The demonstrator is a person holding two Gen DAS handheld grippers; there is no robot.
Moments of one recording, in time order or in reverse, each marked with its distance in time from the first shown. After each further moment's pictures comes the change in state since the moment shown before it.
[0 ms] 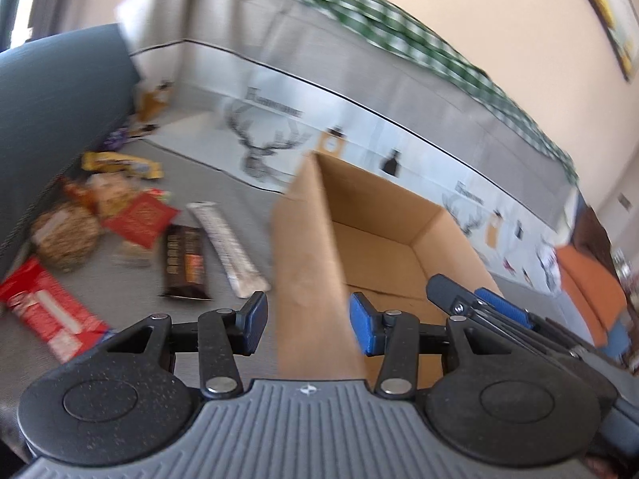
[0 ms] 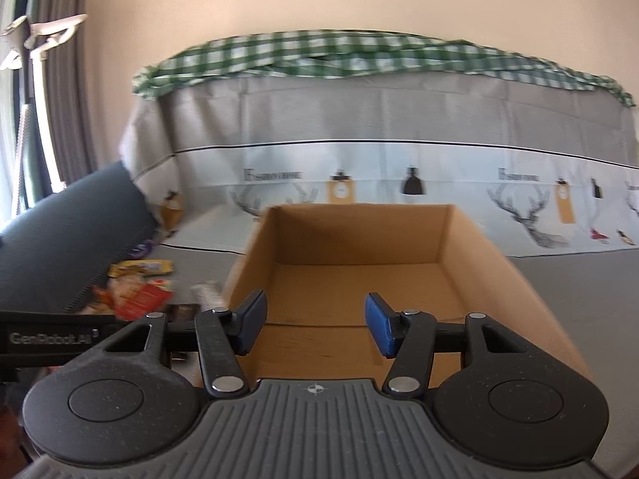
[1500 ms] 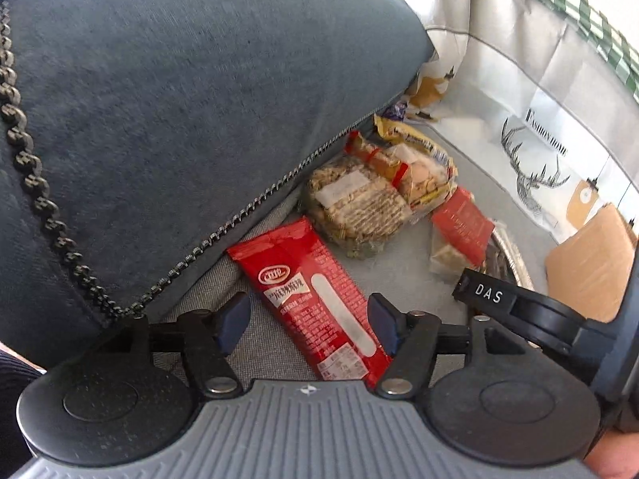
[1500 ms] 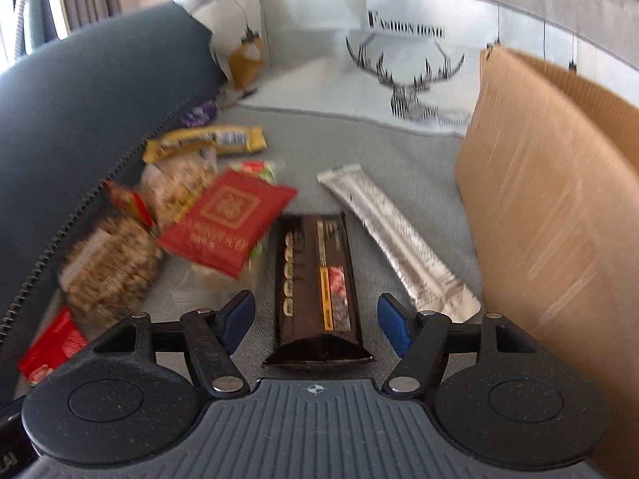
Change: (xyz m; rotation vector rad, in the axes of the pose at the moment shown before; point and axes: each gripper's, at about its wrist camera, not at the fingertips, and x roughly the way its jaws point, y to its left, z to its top) left arm 0.028 0.152 -0.015 -0.293 -0.008 0.552; right arm 0.214 0.161 -0.061 -0.092 0.377 0.065
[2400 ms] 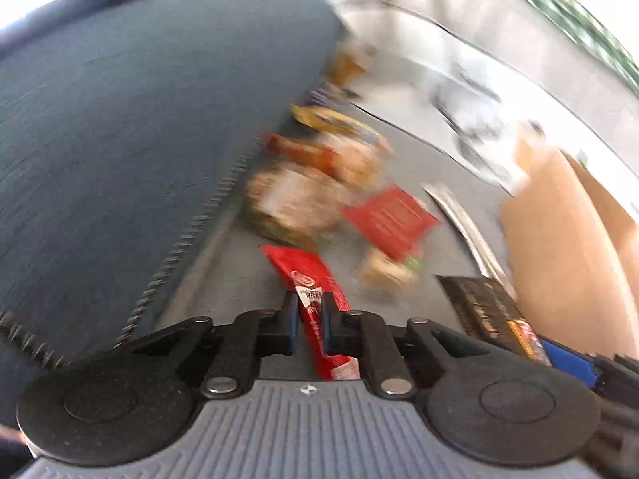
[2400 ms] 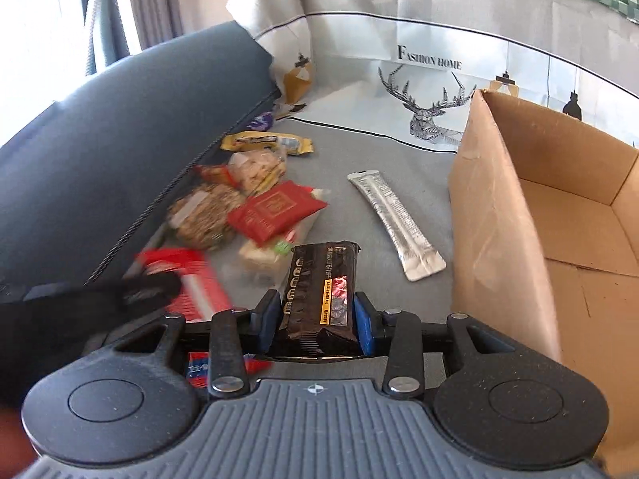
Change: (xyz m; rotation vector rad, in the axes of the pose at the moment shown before) left arm -0.010 -0.019 0.016 0.277 0.065 -0.163; right arm -0.123 -0.006 -0.032 -0.101 -0.023 0.115
